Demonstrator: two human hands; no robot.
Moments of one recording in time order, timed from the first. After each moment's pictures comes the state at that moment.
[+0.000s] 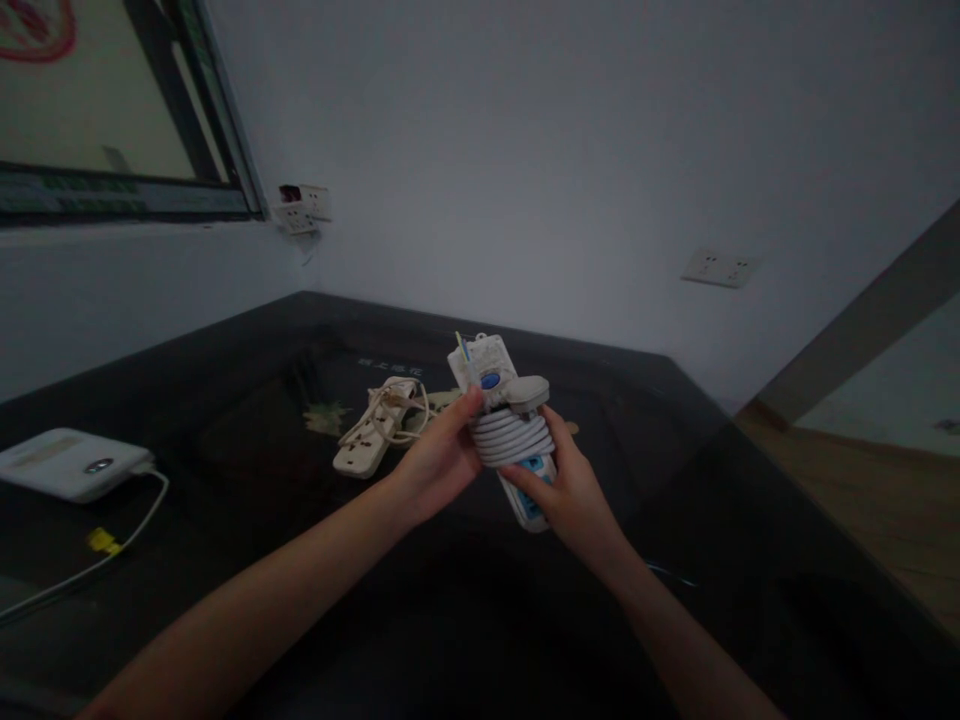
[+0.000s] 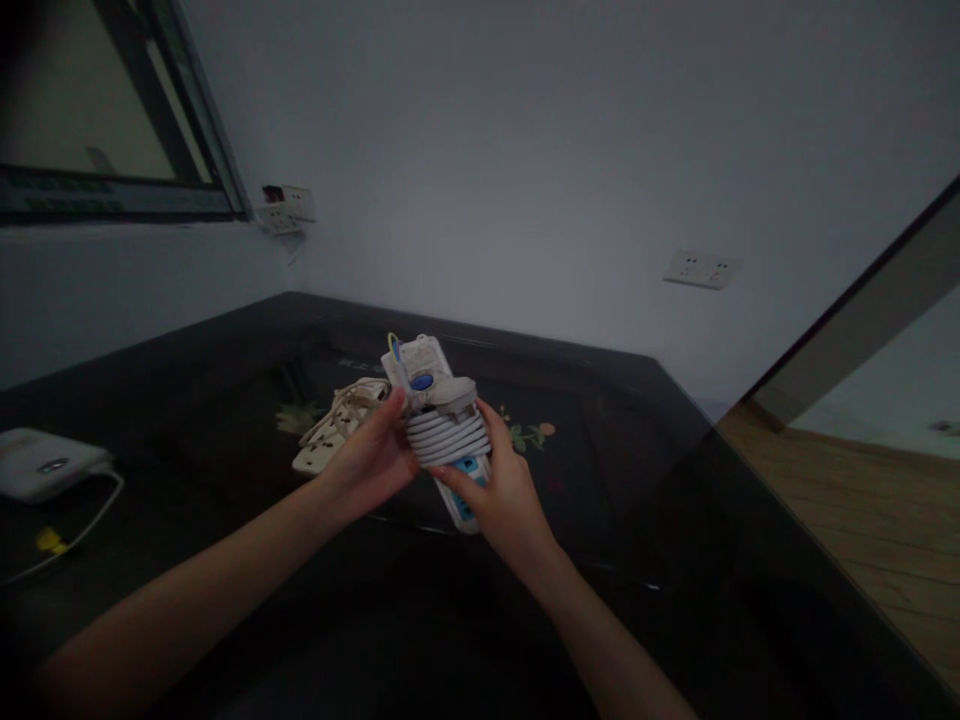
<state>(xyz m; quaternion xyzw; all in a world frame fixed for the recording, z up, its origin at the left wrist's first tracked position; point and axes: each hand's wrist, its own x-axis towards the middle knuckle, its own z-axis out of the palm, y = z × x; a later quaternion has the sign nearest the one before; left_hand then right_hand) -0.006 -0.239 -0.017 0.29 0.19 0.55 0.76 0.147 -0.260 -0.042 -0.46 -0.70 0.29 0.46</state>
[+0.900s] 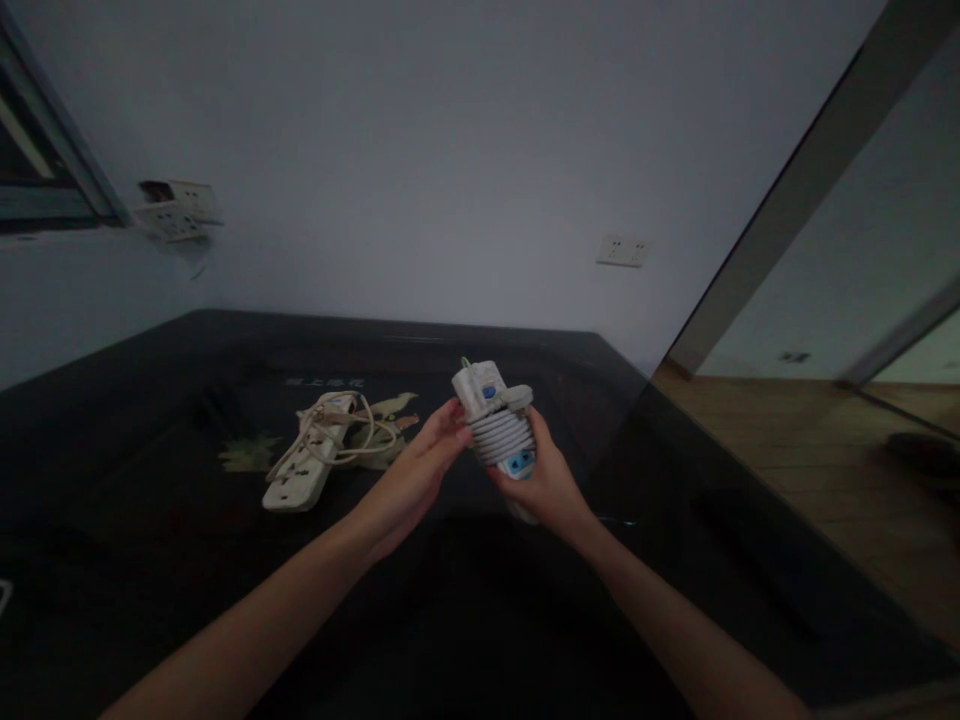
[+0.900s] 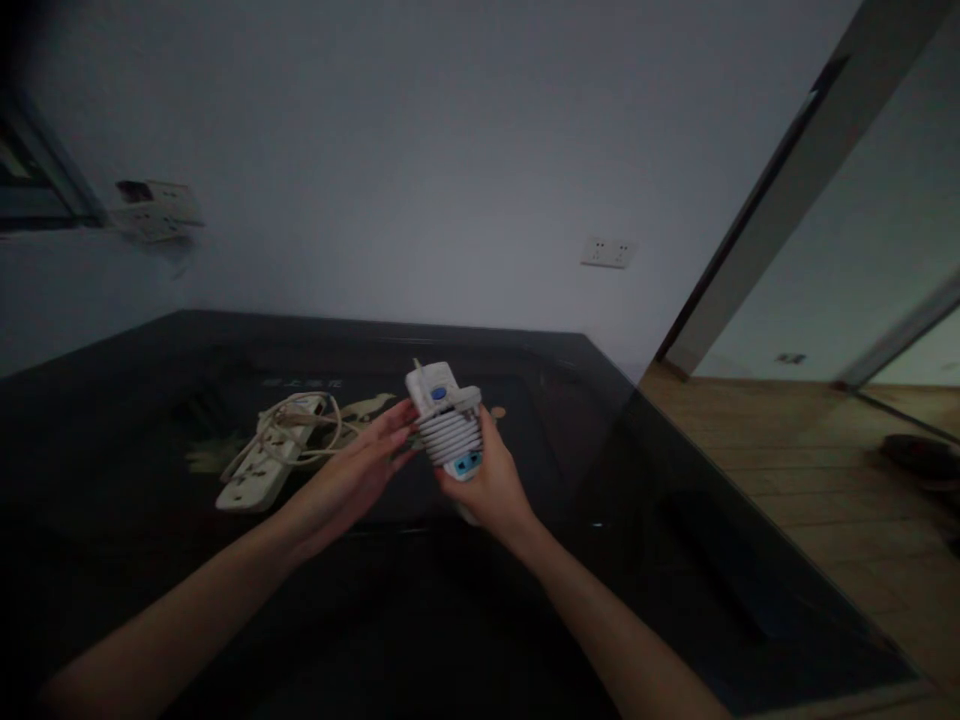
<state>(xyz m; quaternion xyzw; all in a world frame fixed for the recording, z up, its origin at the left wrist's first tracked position) 0.010 -0.240 -0.044 0.46 0.27 0.47 0.71 0.183 -0.261 -0.076 -0.54 -0.66 0.20 0.48</state>
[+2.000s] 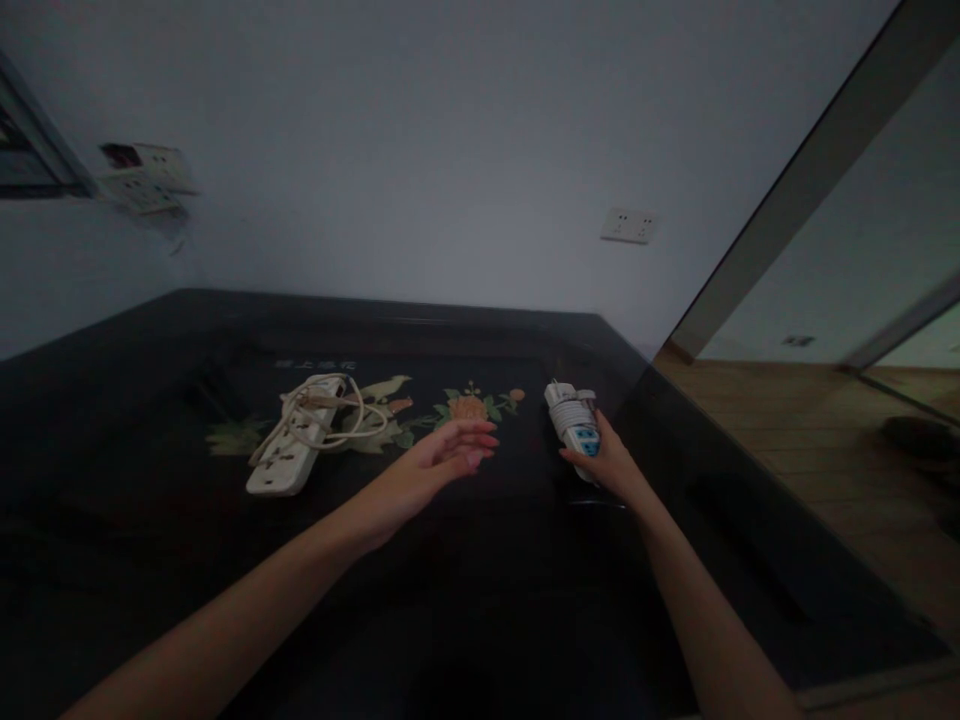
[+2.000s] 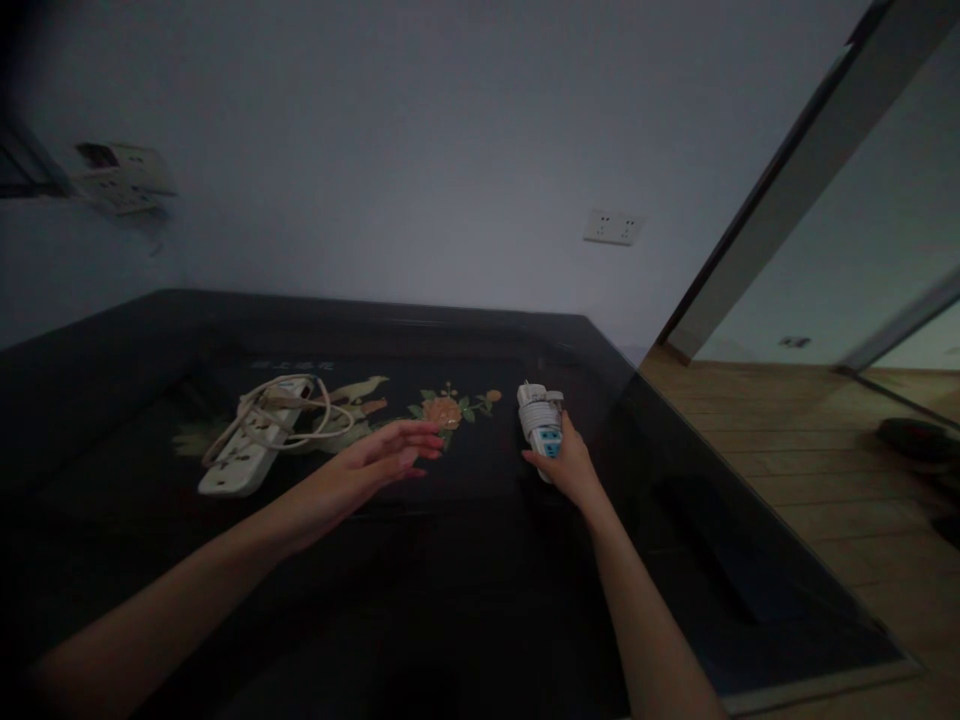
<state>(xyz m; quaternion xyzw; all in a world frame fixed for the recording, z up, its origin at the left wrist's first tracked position) 0.010 -0.249 -0.047 0.61 0.30 0.31 0.67 0.331 -0.242 -0.151 -0.77 -0.54 0.11 0.33</state>
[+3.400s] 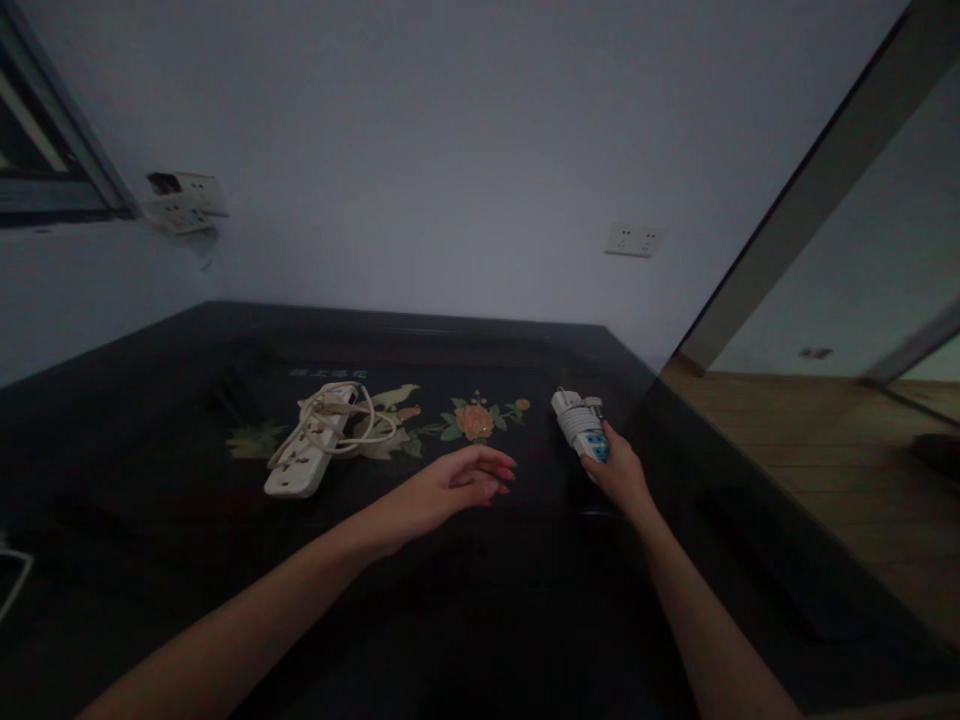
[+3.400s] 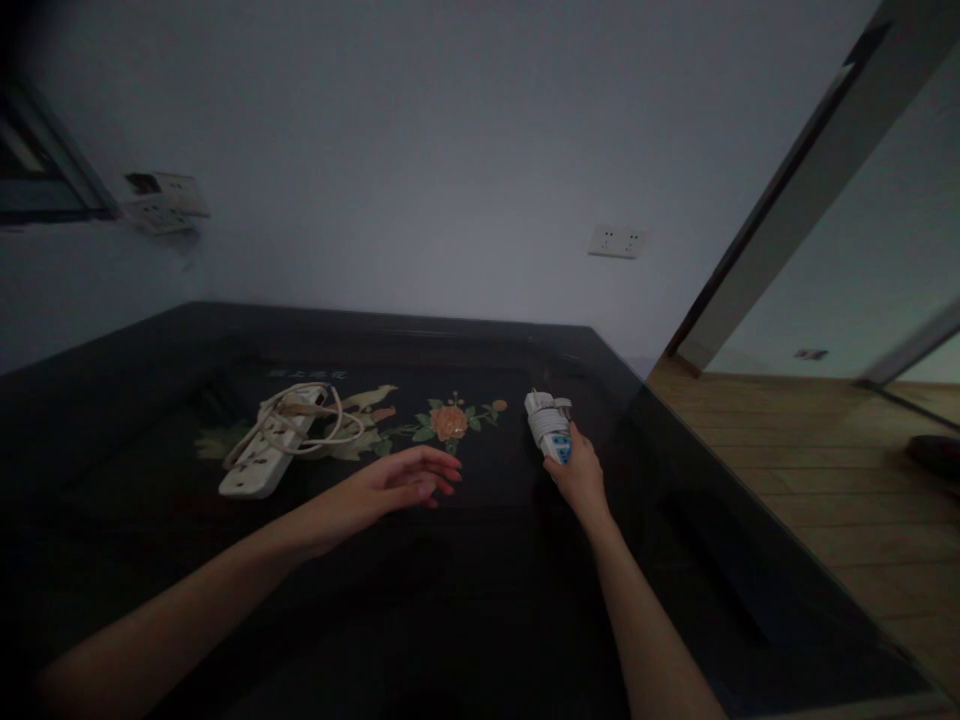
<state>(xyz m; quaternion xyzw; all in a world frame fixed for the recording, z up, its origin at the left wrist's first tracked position) 0.011 -0.256 -0.047 0.64 0.28 0.23 0.68 0.329 -0.244 -0.153 -0.80 -0.53 0.01 0.29</state>
